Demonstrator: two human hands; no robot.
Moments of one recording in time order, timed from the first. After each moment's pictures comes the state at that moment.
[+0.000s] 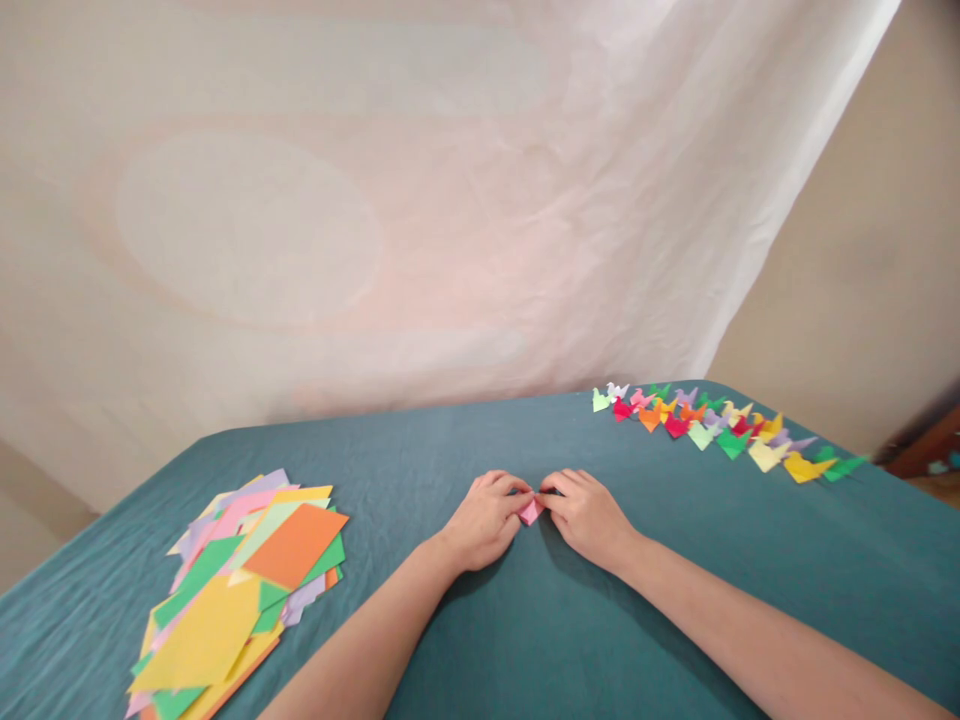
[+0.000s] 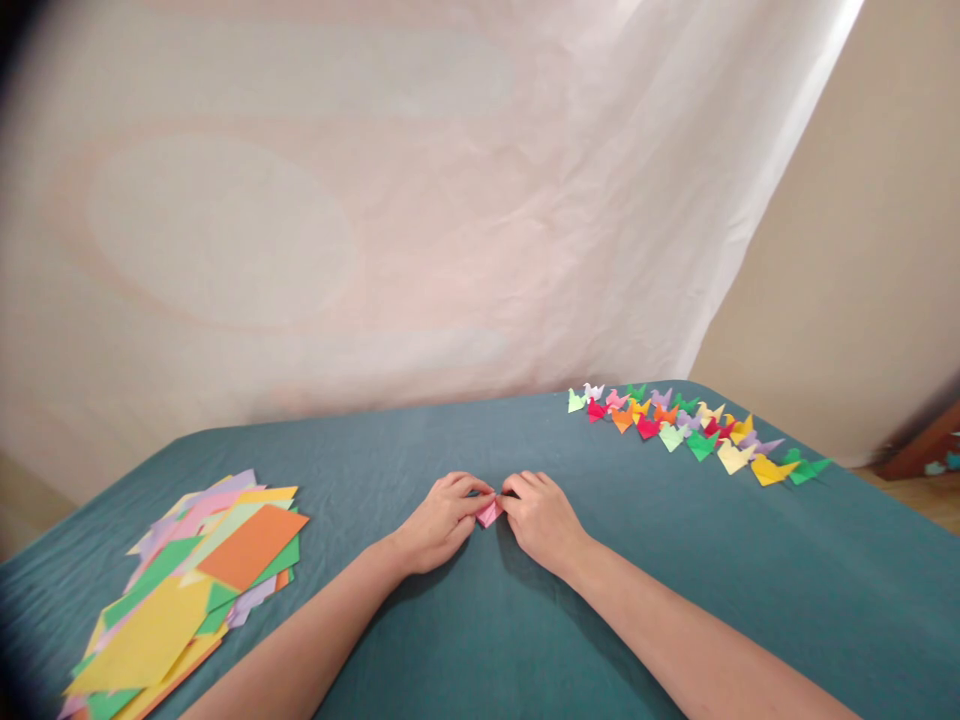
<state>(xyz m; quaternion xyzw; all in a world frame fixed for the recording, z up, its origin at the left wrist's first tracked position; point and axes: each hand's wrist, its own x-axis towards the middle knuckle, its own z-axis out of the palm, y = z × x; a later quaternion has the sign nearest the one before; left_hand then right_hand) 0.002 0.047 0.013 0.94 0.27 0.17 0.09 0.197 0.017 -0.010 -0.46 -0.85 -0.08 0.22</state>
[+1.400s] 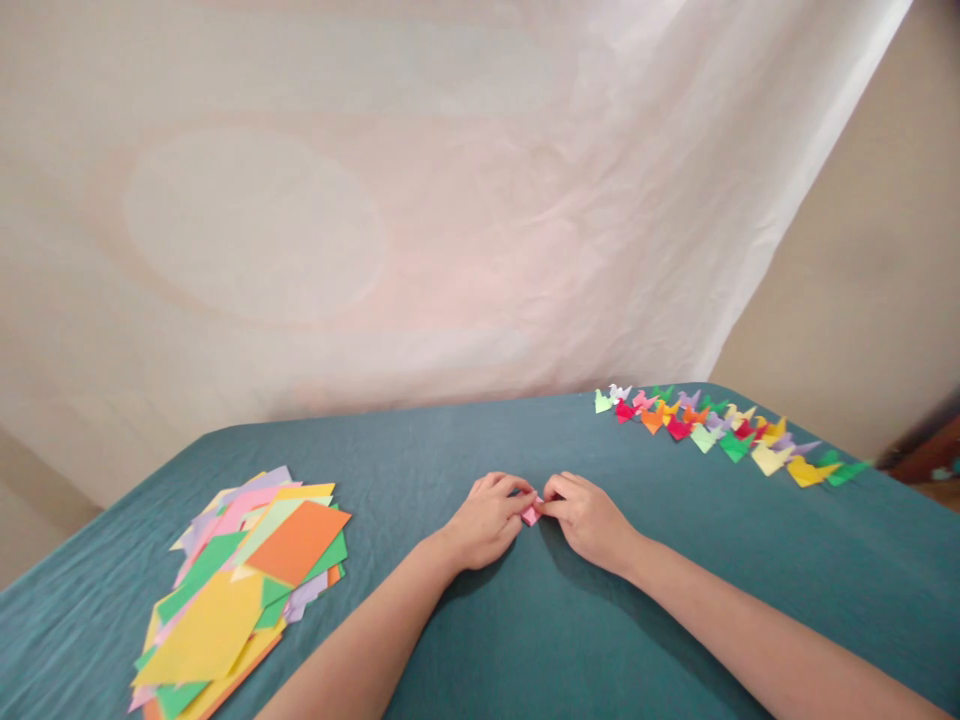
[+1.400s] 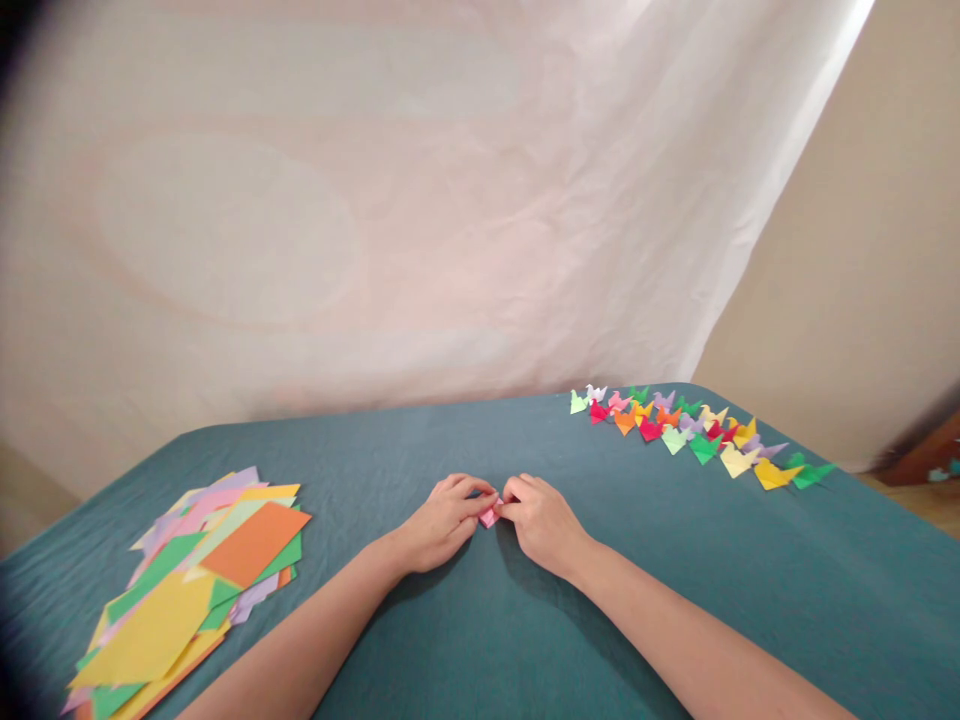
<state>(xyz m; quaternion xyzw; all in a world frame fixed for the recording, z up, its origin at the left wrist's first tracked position) 0.000 0.048 0.012 0.94 0.27 0.16 0.13 0.199 0.020 -0.016 -0.42 -0.87 -0.02 0.27</state>
